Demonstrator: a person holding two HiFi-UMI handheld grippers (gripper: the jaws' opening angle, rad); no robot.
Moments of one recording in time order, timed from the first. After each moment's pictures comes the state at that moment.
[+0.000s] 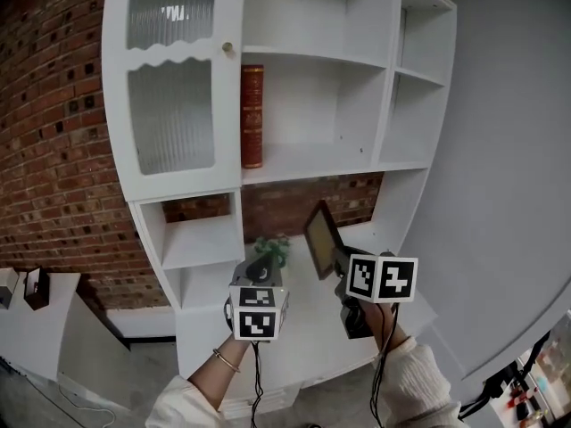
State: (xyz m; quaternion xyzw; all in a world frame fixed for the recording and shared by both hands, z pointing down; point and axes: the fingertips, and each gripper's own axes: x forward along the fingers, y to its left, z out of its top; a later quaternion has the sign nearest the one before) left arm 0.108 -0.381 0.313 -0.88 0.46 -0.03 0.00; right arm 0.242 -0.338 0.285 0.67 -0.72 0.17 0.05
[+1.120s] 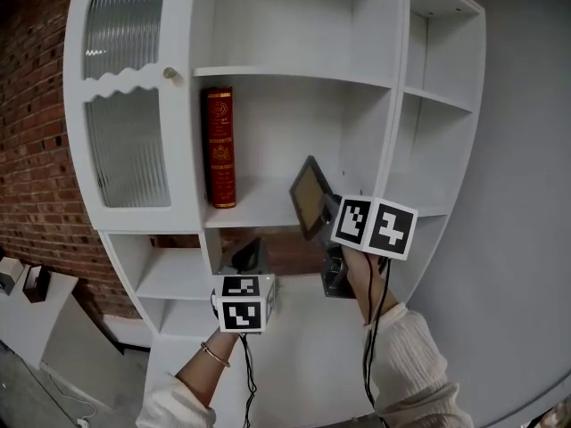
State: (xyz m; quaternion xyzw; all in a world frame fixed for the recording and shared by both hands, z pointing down) left arm 0.185 -0.502 0.234 -0.83 0.55 0.01 0.03; right arm 0.322 -0.504 0.135 0.62 -0.77 0.12 -0.05
